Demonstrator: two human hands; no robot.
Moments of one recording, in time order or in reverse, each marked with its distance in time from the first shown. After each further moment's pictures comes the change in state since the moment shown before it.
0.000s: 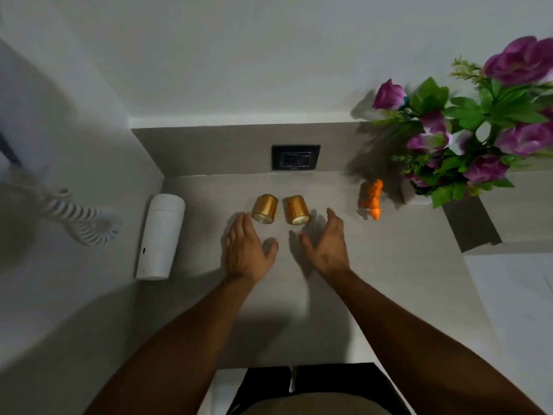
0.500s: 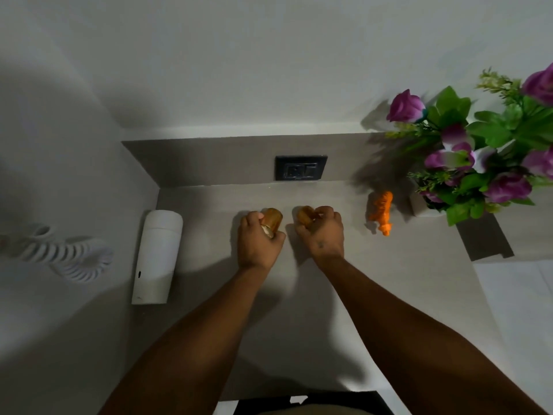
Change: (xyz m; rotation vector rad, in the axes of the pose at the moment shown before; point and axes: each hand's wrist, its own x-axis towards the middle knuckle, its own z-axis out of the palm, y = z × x) left_hand 0.061 0.024 0.005 -0.374 0.077 -0.143; right_hand 0.068 -0.032 0.020 0.058 0.039 0.168
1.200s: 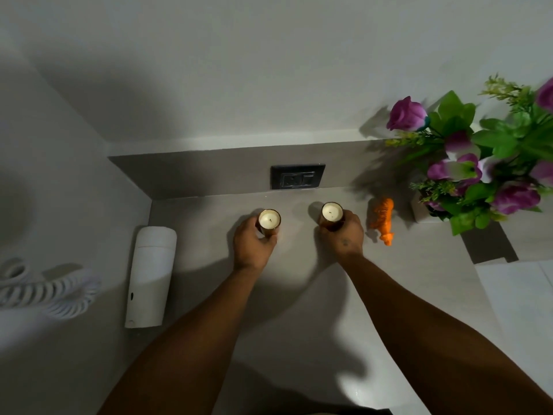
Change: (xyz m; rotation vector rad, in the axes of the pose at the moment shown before) left_hand 0.034 -0.001 0.006 -0.151 0.004 0.078; right_hand 0.051 0.028 -0.020 0.097 0.074 0.128
